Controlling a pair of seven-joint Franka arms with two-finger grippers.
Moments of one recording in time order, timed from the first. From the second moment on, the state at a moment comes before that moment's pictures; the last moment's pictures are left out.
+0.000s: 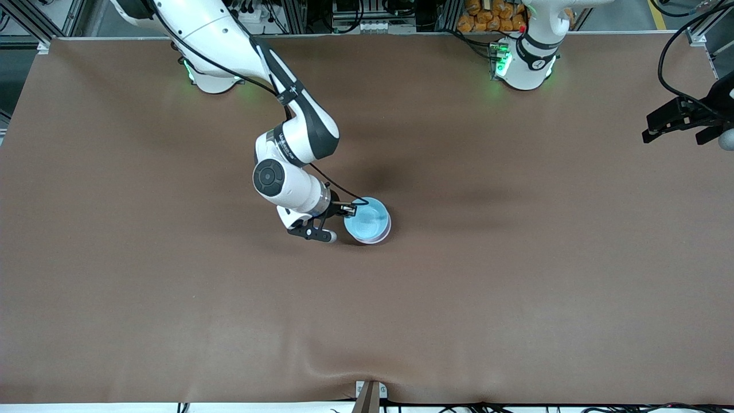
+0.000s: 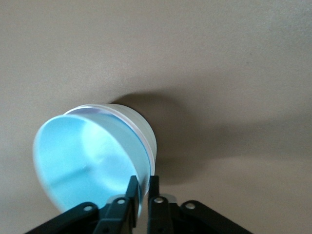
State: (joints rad) left arm 0.01 -0.03 -0.01 -1.55 -0.02 1.49 0.02; right arm 0.63 0.63 -0.01 -1.68 0.51 2.36 0.53
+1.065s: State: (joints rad) left arm 0.01 -0.02 -0.01 -1.54 -0.02 1.49 0.02; right arm 0.48 0.34 -0.22 -1.67 0.29 1.90 0.34
